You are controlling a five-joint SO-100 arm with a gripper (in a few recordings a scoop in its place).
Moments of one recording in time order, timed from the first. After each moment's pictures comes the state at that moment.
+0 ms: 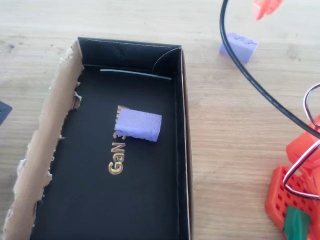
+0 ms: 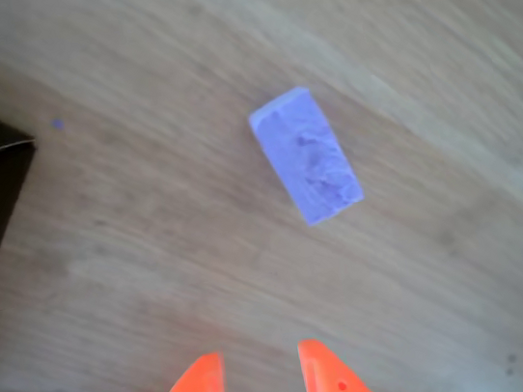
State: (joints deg) arm 71.0 82.6 68.1 109.2 112.3
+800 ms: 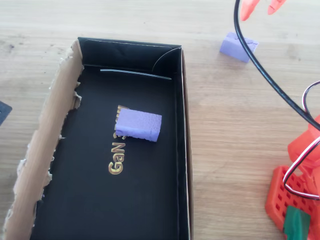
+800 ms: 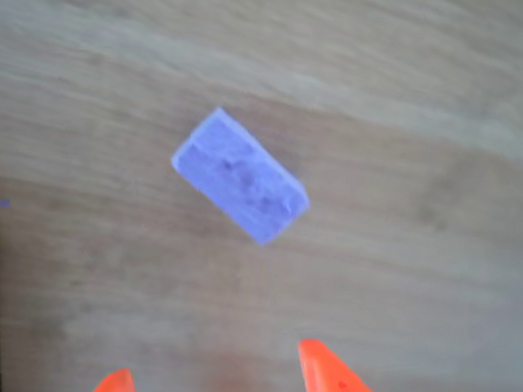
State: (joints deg) arm 76.8 75.5 59.6 109.2 101.8
